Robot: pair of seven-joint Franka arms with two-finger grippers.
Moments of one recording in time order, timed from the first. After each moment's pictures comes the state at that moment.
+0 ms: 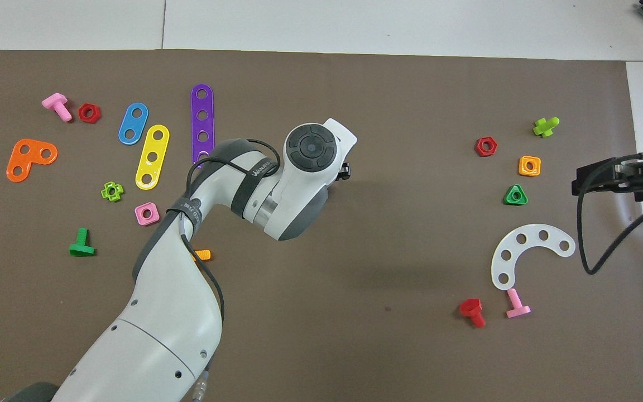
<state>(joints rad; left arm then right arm) -0.62 0.66 -0.04 -1.45 0.06 2.20 -0.73 0.05 -0.02 -0.06 -1.61 0.01 1.56 0.09</state>
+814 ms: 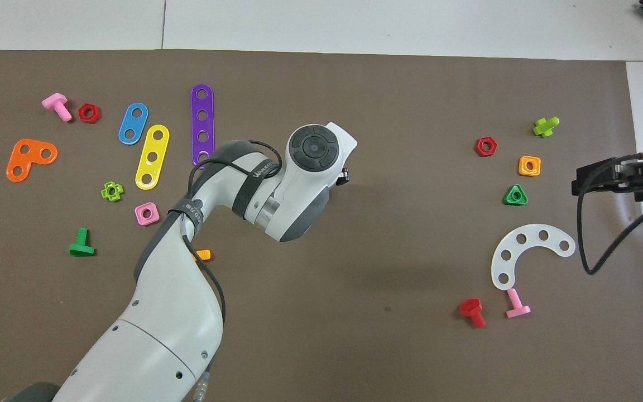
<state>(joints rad) -0.62 0.66 -0.04 -1.45 0.06 2.16 -0.73 0.05 -0.02 -0.06 -1.61 0.01 1.56 0.09</state>
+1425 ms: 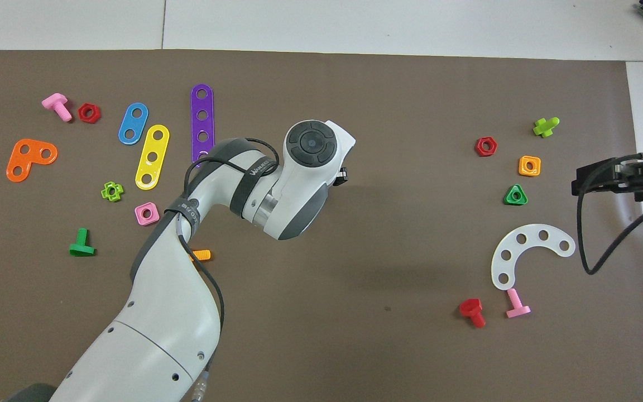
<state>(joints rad) -0.62 0.65 -0.04 -1.44 0.03 2.13 -0.73 0.05 -0.02 -0.06 -1.61 0.01 1.56 0.09</state>
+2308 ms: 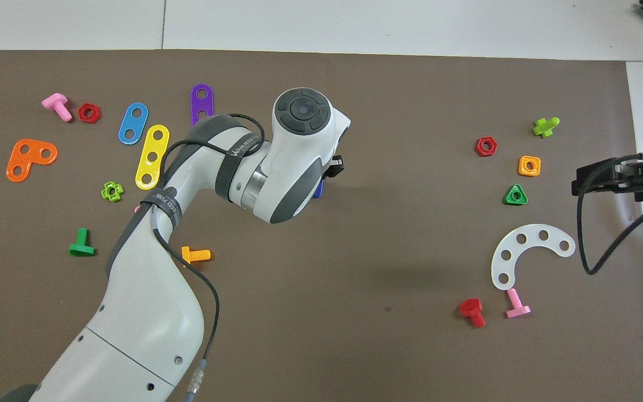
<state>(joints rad) -0.58 0.63 -0.04 -1.30 -0.01 1.91 -0.72 0.05 -0.02 -0.06 -1.61 0.01 1.56 0.09</state>
